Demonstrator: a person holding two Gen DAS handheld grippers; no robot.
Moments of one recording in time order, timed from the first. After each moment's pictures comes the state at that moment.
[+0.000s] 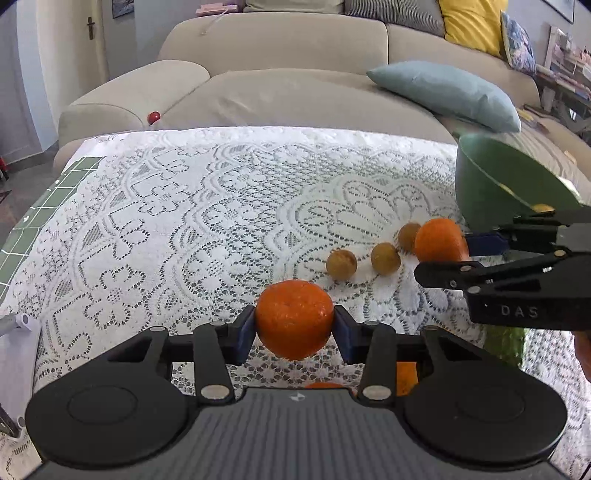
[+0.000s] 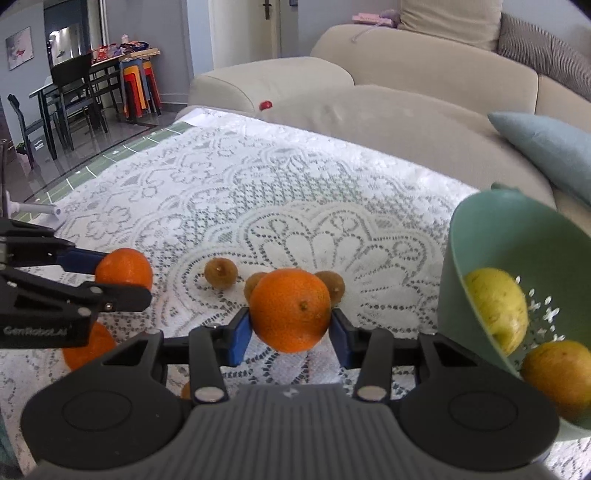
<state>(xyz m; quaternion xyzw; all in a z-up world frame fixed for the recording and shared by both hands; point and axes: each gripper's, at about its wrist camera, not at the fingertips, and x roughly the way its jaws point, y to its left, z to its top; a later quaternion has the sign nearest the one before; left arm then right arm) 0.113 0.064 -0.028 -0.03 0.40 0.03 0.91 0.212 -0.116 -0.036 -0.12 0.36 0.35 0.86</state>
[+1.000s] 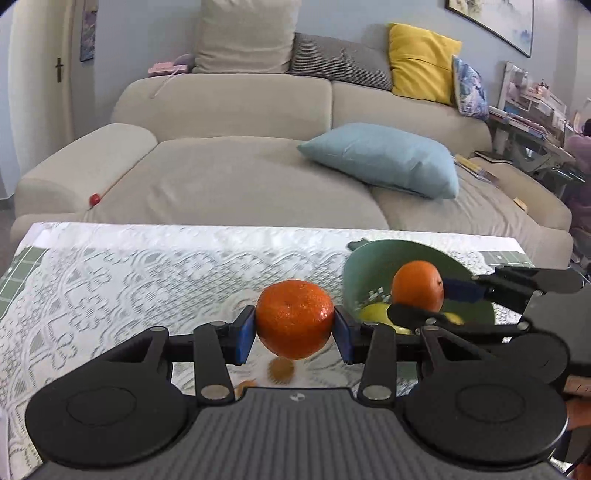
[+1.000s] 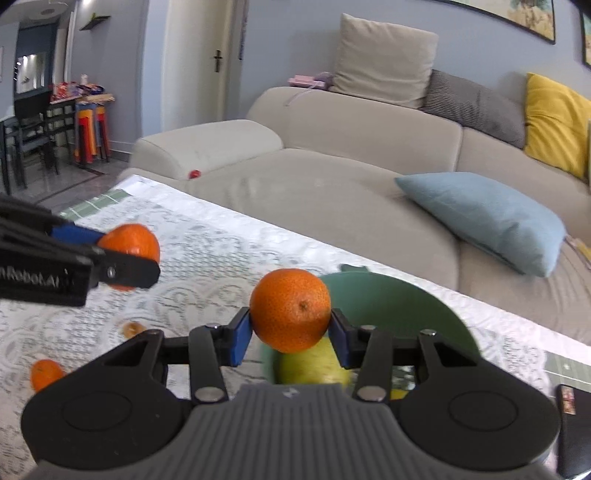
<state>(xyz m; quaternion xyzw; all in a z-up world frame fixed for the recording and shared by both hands) 0.165 -0.025 0.056 -0.03 0.33 -0.03 0.94 0.226 -0.202 0.034 -0.13 0.28 0.25 0.92</state>
